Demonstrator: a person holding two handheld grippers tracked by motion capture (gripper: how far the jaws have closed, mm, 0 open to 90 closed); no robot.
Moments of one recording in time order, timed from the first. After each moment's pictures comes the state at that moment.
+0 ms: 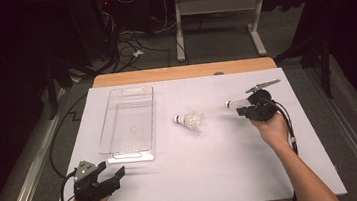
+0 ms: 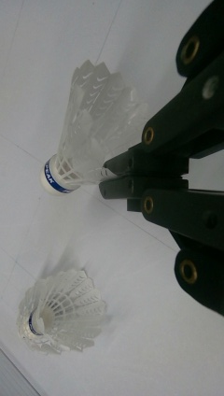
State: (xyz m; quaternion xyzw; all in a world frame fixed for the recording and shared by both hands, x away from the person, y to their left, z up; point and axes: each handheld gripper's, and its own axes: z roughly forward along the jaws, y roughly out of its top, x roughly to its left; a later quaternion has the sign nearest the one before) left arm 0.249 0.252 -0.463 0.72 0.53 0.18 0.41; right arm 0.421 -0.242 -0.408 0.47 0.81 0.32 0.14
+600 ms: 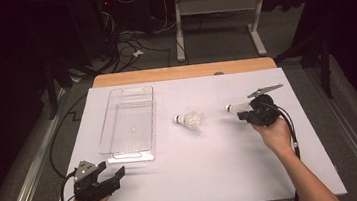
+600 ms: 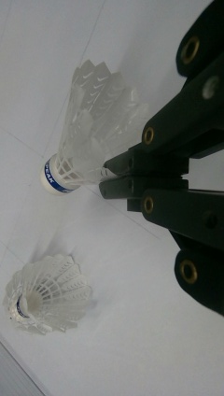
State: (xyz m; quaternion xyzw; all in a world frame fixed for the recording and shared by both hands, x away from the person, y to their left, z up) left arm 0.249 0.252 -0.463 0.72 0.53 0.18 0.41; right arm 0.406 -0.244 -0.411 0.46 0.81 0.33 0.14
